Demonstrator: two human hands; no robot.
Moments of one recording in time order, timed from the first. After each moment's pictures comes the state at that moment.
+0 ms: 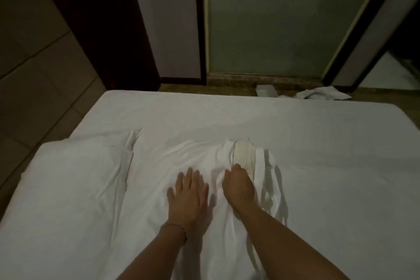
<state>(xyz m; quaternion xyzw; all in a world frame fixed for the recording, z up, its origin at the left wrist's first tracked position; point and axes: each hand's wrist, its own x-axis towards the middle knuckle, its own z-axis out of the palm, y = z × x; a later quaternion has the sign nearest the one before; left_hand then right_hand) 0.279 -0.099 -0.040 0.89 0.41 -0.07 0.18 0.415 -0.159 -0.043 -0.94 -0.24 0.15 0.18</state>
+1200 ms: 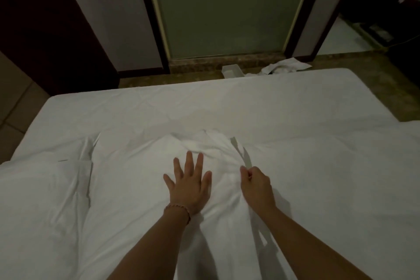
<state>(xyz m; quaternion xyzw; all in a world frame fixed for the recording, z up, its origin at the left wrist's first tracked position) 0.377 -0.130 -0.074 0.92 0.32 -0.10 0.21 0.482 -0.285 -0.060 -0.91 -0.08 0.19 0.35</state>
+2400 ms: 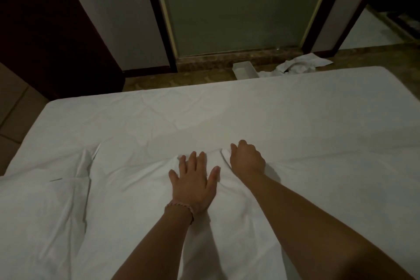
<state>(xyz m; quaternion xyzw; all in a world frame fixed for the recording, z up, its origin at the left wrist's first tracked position) 0.455 -0.045 -0.093 0.92 0.33 -0.10 0.18 0.595 -0.127 -0.078 -0.96 -0.17 0.18 0.14</state>
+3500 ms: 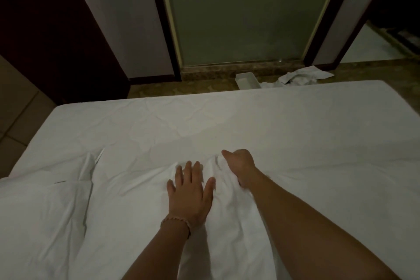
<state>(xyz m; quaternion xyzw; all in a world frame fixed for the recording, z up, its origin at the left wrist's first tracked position) 0.434 -0.053 -0.090 0.92 0.35 -0.05 0.19 0.595 -0.114 -0.065 -0.81 0.01 0.37 0.46</state>
